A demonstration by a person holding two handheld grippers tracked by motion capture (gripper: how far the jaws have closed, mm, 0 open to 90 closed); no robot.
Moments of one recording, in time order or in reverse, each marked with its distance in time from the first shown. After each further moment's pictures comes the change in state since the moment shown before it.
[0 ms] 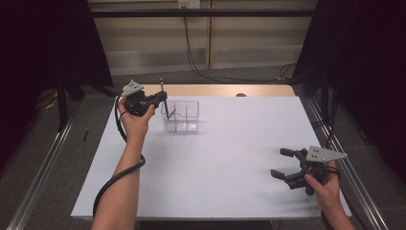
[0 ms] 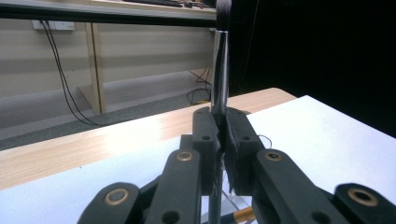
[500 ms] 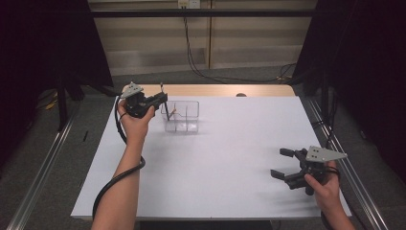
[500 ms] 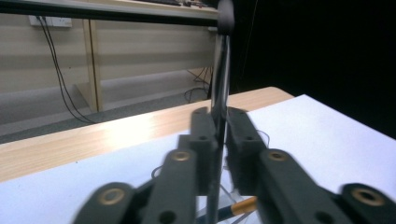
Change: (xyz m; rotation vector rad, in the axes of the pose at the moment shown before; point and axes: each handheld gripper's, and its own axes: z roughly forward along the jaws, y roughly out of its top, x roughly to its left) left arm 0.001 -0.004 -0.002 -0.013 -0.029 -0.026; right arm 0.001 0.000 0.000 0.000 0.001 -0.002
